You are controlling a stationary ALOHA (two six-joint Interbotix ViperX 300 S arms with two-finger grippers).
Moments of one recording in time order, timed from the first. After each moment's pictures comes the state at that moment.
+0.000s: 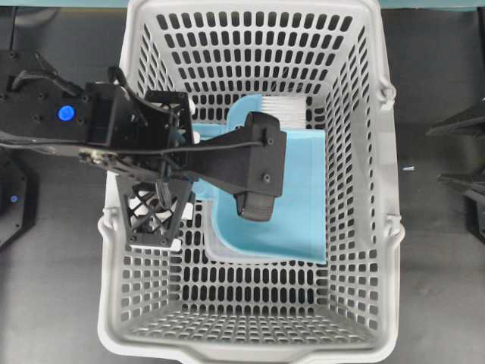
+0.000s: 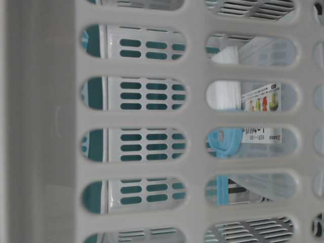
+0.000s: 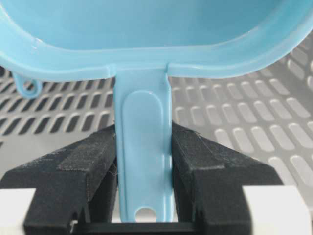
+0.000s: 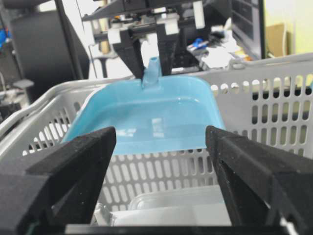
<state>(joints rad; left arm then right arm) -0.10 0.00 -0.16 0.04 1.45 -0.03 0.03 -1.09 1.21 0.02 -0.19 0.11</state>
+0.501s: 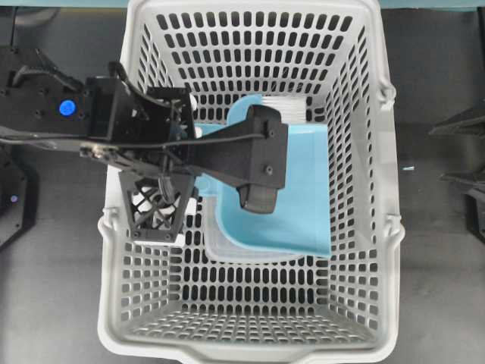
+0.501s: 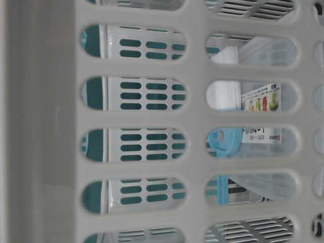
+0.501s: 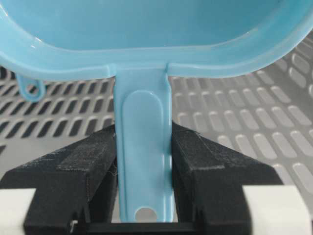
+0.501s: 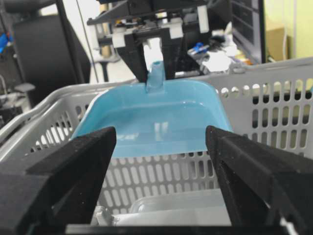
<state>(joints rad) -0.09 0.00 -0.16 0.04 1.43 -0.04 0.03 -1.10 1.21 0.02 -0.19 0.11</state>
